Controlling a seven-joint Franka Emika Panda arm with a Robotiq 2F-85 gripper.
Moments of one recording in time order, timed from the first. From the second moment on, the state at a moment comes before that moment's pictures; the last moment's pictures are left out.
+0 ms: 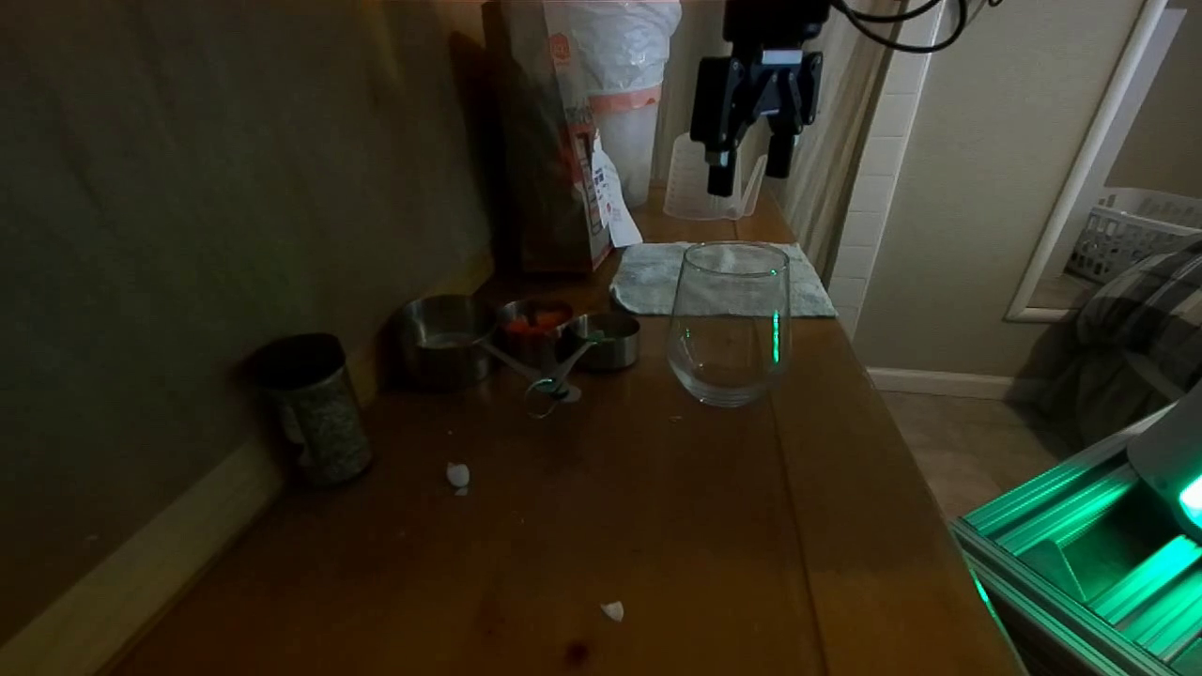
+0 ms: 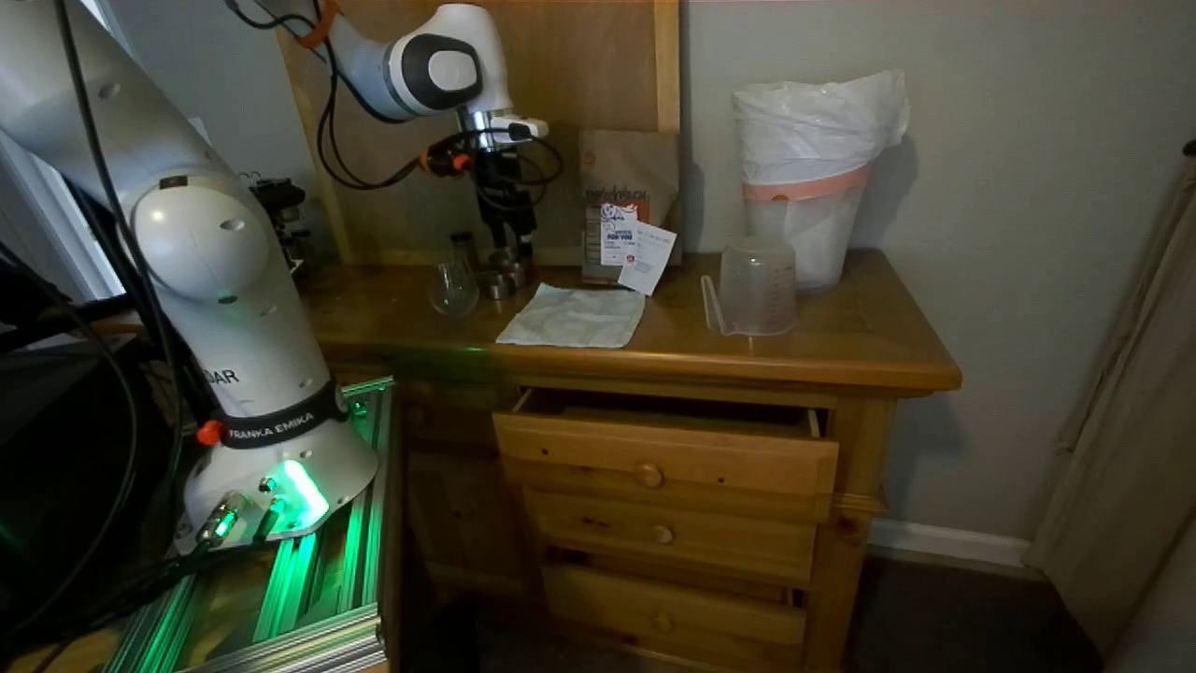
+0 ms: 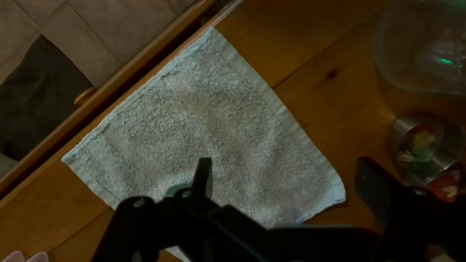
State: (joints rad) arm 0.30 -0.36 0.32 -2.67 0.09 2.35 0.25
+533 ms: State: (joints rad) arm 0.37 -0.27 0.44 -2.63 0.10 2.51 0.33
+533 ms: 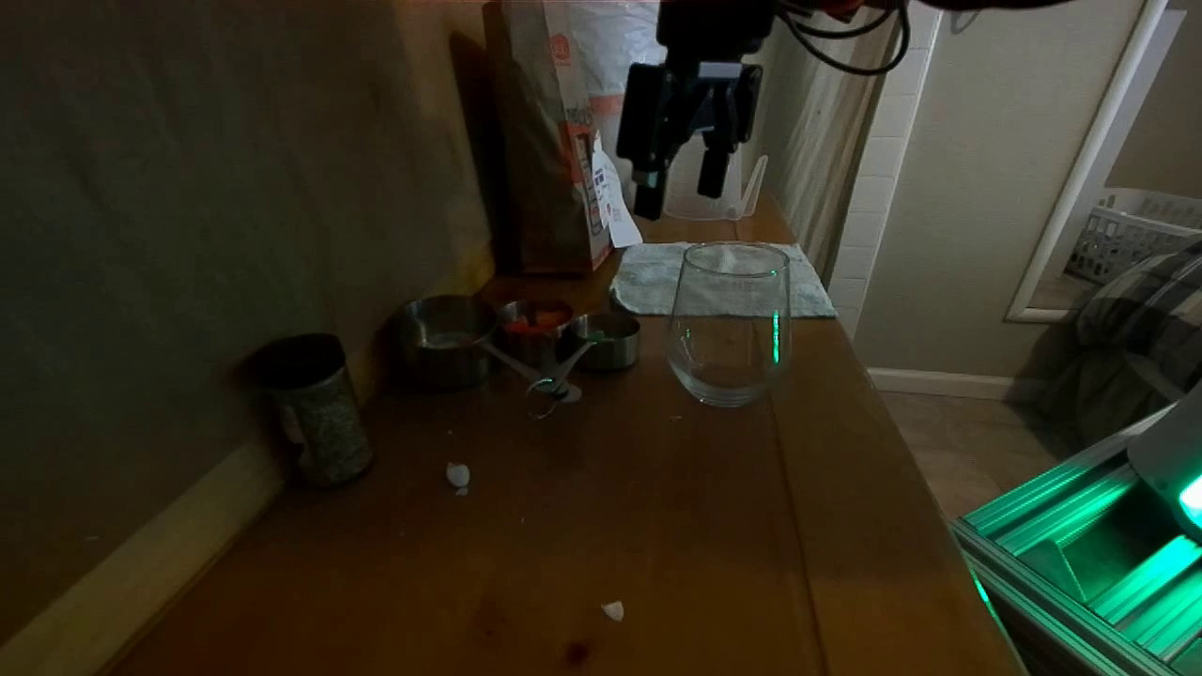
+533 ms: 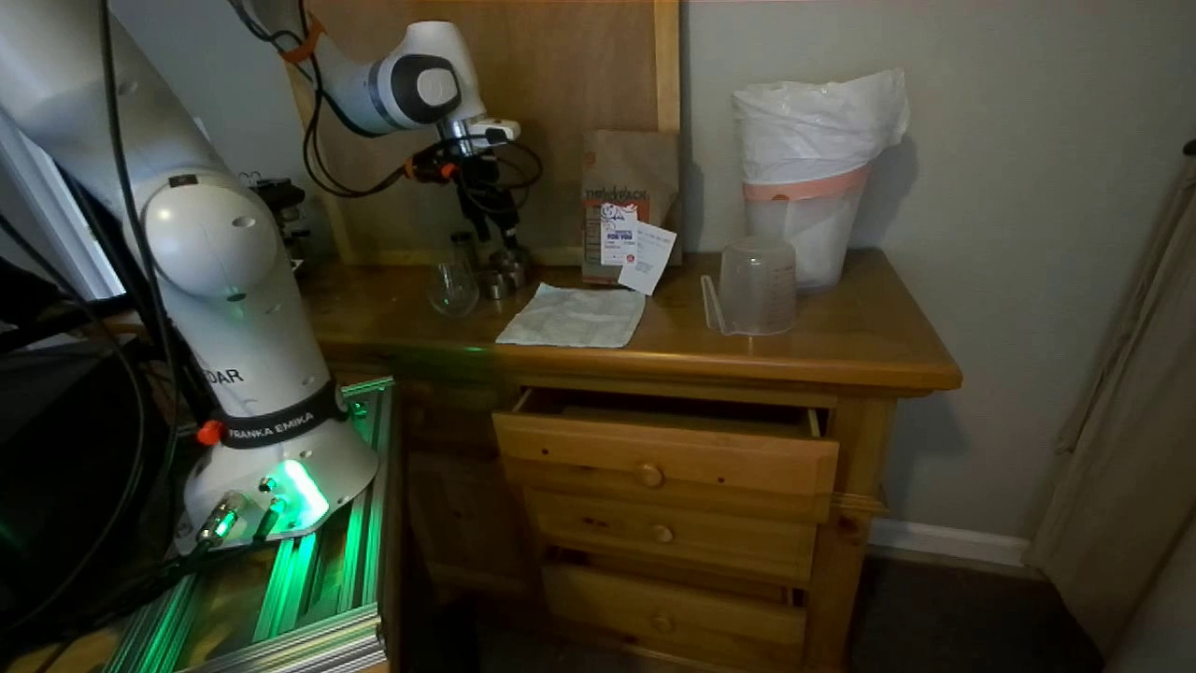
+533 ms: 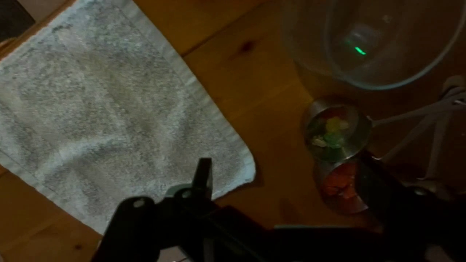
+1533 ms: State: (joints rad) arm 0.33 0.12 0.42 -2.42 -0.39 2.56 0.75
